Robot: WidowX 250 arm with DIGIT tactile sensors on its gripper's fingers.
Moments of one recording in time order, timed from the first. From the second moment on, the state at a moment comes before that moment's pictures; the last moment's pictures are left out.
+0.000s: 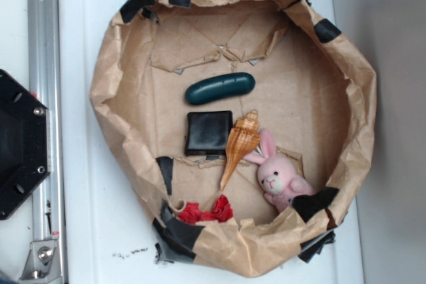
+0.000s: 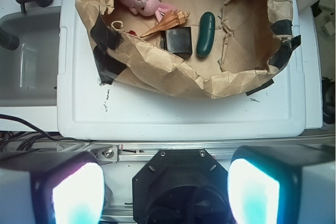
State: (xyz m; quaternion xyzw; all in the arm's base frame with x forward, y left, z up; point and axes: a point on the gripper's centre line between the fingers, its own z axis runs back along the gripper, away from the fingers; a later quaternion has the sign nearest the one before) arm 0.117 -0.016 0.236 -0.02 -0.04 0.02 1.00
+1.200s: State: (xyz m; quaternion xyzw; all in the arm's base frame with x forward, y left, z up) arm 0.242 -0.004 0.133 -0.08 0.07 0.46 0.88
